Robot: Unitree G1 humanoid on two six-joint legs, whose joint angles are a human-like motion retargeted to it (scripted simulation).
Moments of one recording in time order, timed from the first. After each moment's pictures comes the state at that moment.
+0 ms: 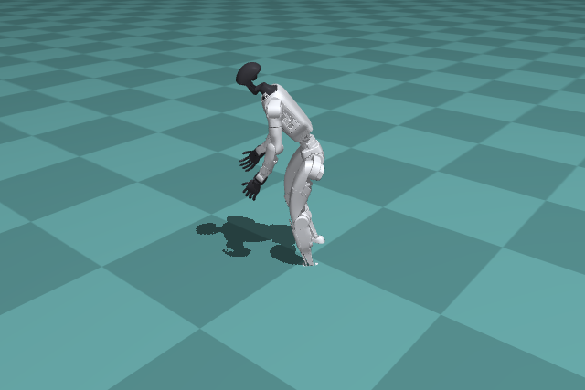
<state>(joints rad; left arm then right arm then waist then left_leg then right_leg) -0.65 0.29 -0.63 1.00 -0.33 -0.16 0.13 -0.47 -0.09 0.42 0.72 1.04 -0.60 -0.58 -0.03 -0.09 0.33 -0.60 -0.06 0.02 0.42 -0.23 -0.11 -0.64 -0.35 -0.33 0.77 -0.39 0.12</state>
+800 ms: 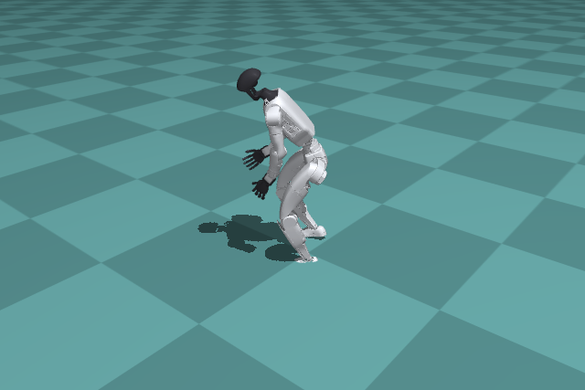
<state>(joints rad) -0.60 0.17 -0.69 1.04 -0.24 -0.24 0.26 -0.42 -0.17 0.49 0.60 0.83 -0.59 -0.59 -0.11 -0.10 0.35 -0.88 -0.06 0.10 0.89 -0.46 -0.09 -0.93 -0.42 -0.18 1.24 -0.42 0.15</state>
